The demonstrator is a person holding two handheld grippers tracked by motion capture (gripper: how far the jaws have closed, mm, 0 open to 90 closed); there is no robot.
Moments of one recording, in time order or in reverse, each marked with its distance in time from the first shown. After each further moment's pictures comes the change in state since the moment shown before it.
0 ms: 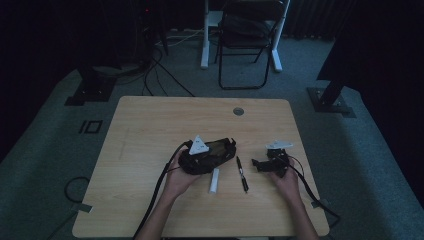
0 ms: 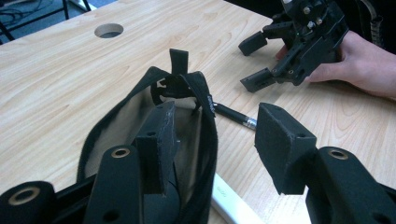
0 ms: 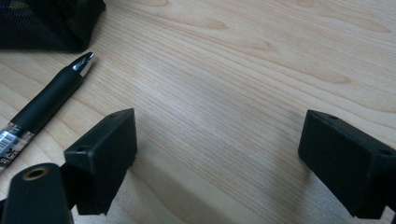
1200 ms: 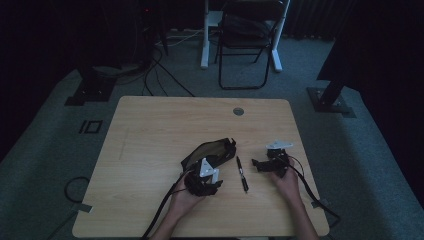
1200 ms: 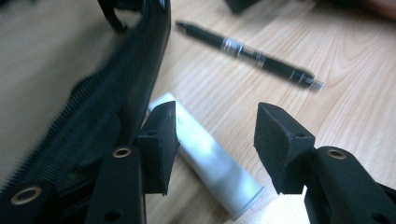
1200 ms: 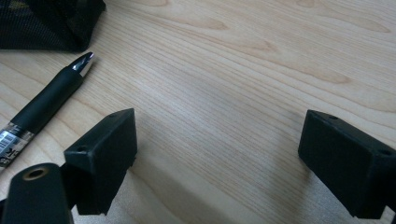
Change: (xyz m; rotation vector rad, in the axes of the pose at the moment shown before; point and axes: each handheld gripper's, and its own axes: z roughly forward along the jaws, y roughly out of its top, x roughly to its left) left arm -0.035 -0.055 0.029 0.159 0.018 0.003; right arm 0.000 0.000 0.000 0.000 0.000 0.001
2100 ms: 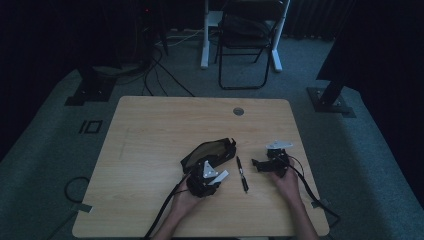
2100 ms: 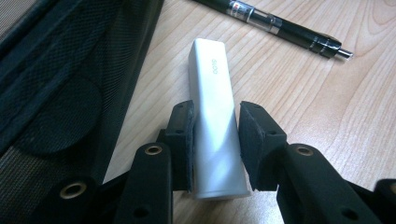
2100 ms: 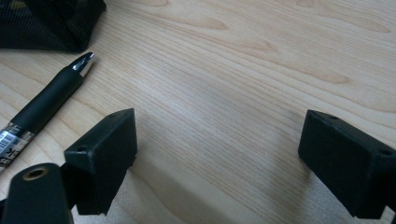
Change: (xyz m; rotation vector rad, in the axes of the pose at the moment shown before) left arm 0.001 -0.005 0.017 0.059 -0.009 0.022; right arm 0.000 0.000 0.000 0.000 0.000 -0.001
